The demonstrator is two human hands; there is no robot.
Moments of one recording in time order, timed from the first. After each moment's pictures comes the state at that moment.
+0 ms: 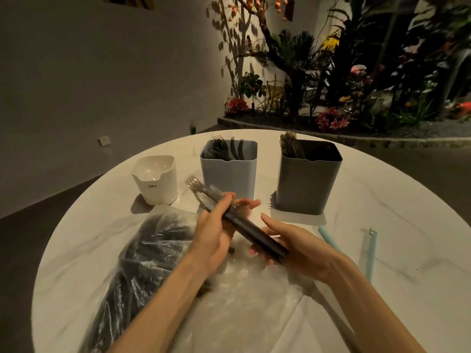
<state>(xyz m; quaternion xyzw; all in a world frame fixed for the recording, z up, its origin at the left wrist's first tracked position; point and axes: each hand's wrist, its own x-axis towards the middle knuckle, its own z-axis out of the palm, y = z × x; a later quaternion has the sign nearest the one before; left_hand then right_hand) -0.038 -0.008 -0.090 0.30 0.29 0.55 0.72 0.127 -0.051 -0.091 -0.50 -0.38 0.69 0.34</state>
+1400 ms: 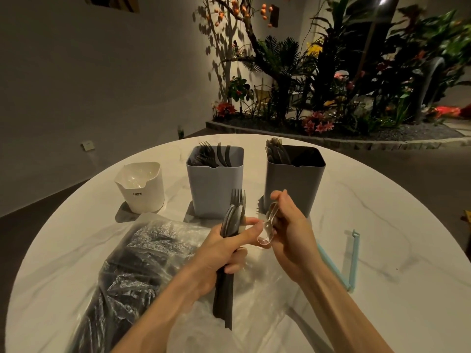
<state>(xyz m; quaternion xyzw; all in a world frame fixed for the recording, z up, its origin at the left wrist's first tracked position) -0.034 -0.030 -0.088 0.51 0.34 0.34 0.71 0.111 -0.054 -0.080 -0.45 -0.31 0.49 0.68</state>
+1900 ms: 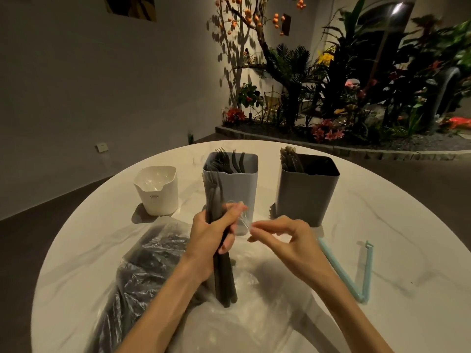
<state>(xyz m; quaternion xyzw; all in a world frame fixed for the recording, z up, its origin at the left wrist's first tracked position) -0.058 -0.010 -0.082 0.47 0.34 0.50 0.64 0.114 -0.061 -0.085 -0.56 -0.65 0.23 0.46</state>
